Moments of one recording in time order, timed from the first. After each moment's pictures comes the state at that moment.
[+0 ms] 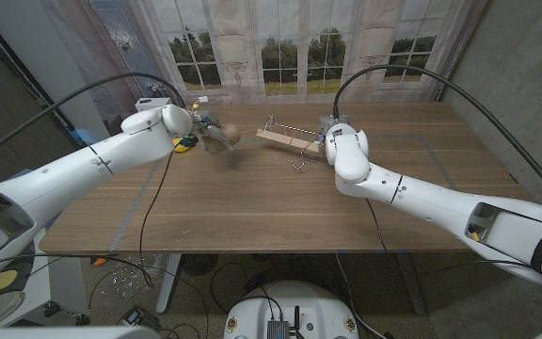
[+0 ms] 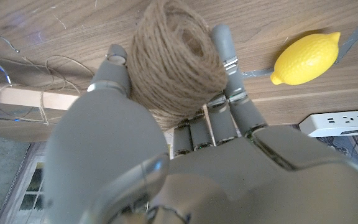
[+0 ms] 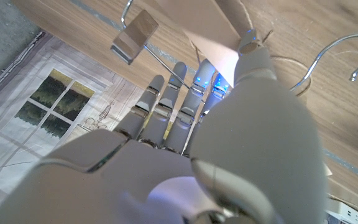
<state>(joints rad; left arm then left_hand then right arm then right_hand) 0.36 0.94 0.83 -1.88 0.20 0.76 -0.35 1.01 -0.02 0.37 -0.18 0.17 0.74 0.12 0.21 0.39 0.83 0.02 0.56 0.51 1.08 0.02 0.27 0.42 0.81 -0.09 1.15 0.17 -0.33 -0.55 -1.16 -1.74 -1.03 -1.01 0.60 1.14 0.00 0.11 -0.14 0.27 1.09 -0.14 0.26 0.24 1.01 -0.15 0.66 0.42 0.83 -0.10 0.21 0.85 0.45 -0.02 0.35 0.19</state>
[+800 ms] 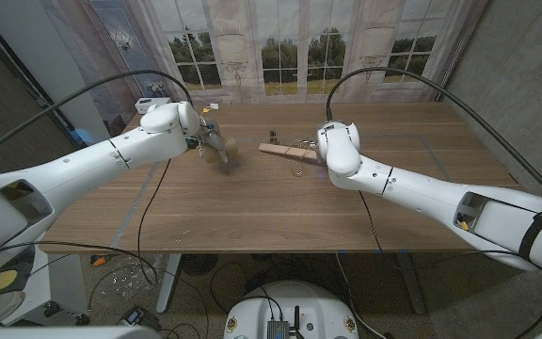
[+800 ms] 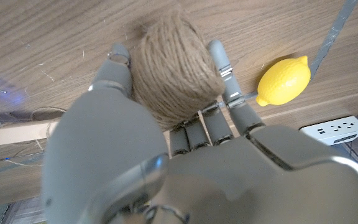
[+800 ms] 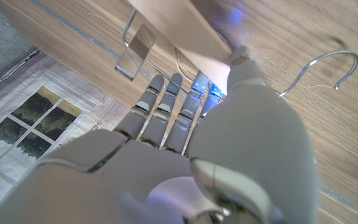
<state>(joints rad) 0.25 0.89 0.98 -1.81 0.42 0.82 -0.62 1.01 -0.02 0.43 -0.24 0.17 0.66 -0.01 0.19 0.32 0.69 -0.06 0.27 0.42 0.80 -0.11 0.18 0.32 0.59 -0.02 1.05 0.17 -0.27 -0.50 -1.19 -1.66 -1.06 -0.99 0.80 1.14 0.08 0.14 -0.10 0.25 0.95 -0.17 0.21 0.23 0.82 -0.14 0.51 0.35 0.67 -0.06 0.16 0.72 0.45 -0.02 0.35 0.19</state>
